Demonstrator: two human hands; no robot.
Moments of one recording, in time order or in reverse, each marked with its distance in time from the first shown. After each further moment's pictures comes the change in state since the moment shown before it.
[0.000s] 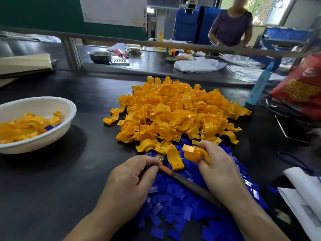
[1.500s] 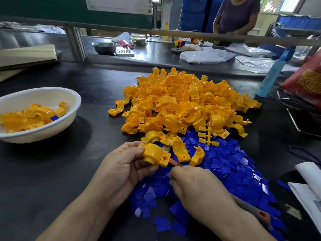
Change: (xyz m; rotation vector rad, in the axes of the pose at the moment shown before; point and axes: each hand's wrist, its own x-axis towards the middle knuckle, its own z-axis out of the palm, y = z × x) left_hand 0.020 -0.020 -0.005 -1.099 -0.018 -0.663; right_hand -0.037 -0.047 0.015 -0.254 -0.381 -0.370
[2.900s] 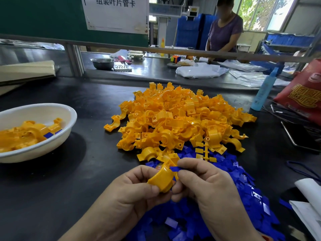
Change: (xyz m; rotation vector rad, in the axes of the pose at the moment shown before) left_hand -0.015 0.001 0.013 0.008 -0.334 -0.095; right_hand 0.005 0.007 -0.020 1.400 0.246 0.267
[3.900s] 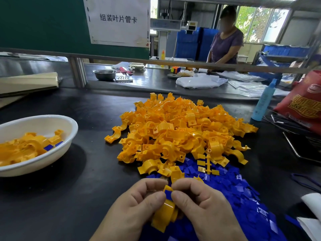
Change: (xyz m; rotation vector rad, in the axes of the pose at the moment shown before) left_hand 0.006 -0.005 -0.006 0.444 0.111 0.104; right_hand 0.004 0.005 0.001 -0.426 -0.059 -0.113
